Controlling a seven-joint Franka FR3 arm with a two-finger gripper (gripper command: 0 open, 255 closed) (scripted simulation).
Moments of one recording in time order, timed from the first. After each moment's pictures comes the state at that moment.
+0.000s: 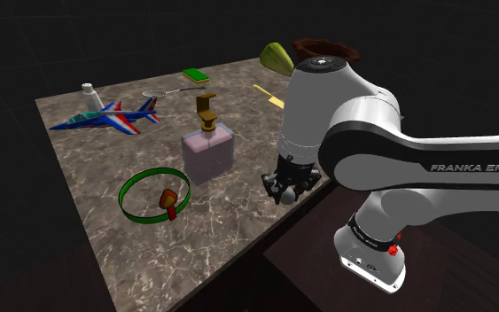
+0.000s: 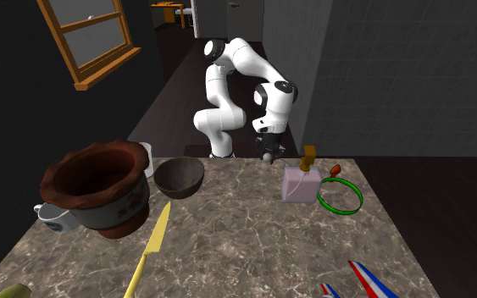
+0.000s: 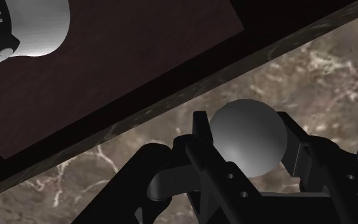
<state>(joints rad) 0.09 -0.95 0.69 -2.78 0.49 1.86 0.95</state>
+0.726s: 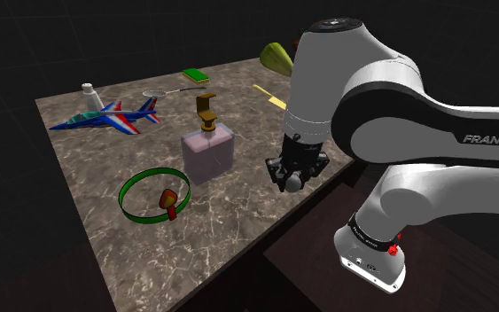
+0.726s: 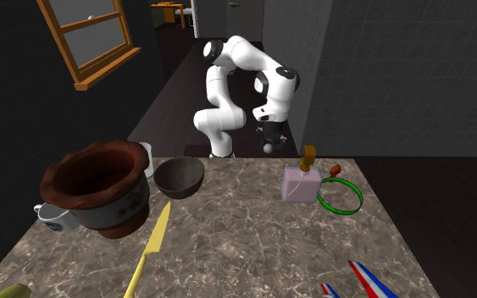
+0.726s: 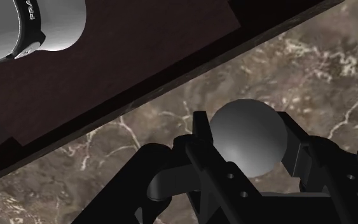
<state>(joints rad) 0.07 -0.99 0.62 -2.68 0.43 1.72 0.96</state>
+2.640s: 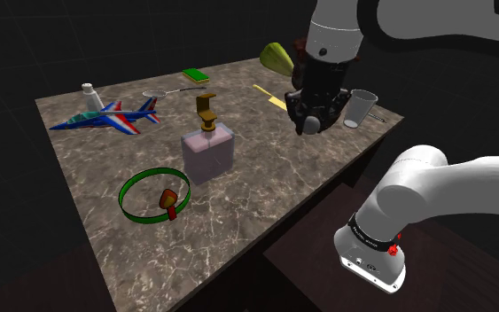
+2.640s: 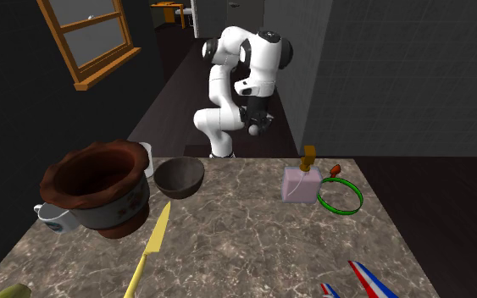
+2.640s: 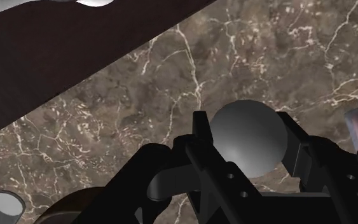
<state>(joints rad) -0.02 -0.95 0.37 -2.43 0.21 1.49 0.82</state>
